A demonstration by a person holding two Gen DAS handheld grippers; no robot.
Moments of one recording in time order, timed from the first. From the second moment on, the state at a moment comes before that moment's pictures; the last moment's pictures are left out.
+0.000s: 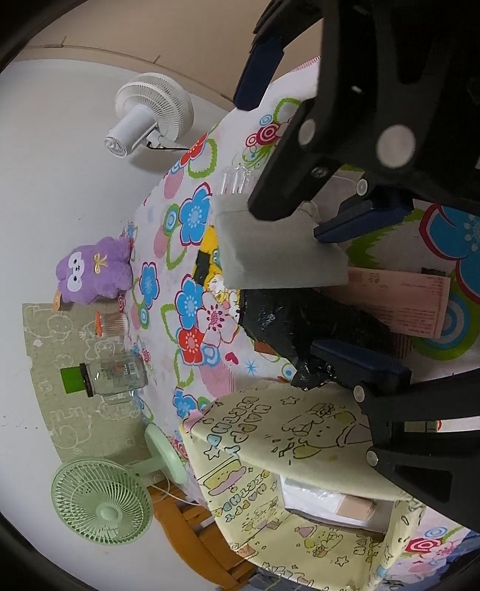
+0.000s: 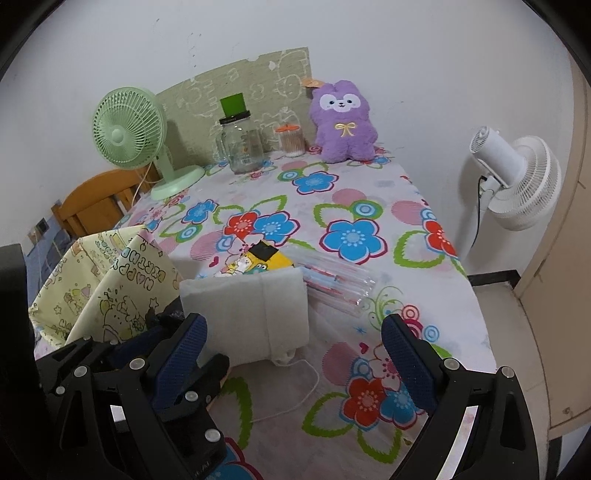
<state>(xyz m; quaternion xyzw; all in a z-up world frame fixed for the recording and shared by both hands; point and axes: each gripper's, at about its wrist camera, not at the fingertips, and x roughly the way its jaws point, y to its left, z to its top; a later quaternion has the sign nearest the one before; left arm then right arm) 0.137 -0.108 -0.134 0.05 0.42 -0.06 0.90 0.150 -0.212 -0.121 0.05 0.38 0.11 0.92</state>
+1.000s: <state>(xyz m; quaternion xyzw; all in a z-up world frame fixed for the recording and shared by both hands) 0.131 -0.111 -0.154 0.06 0.44 -0.07 0.89 0.163 -0.187 -0.163 0.02 0.43 0.17 0.89</state>
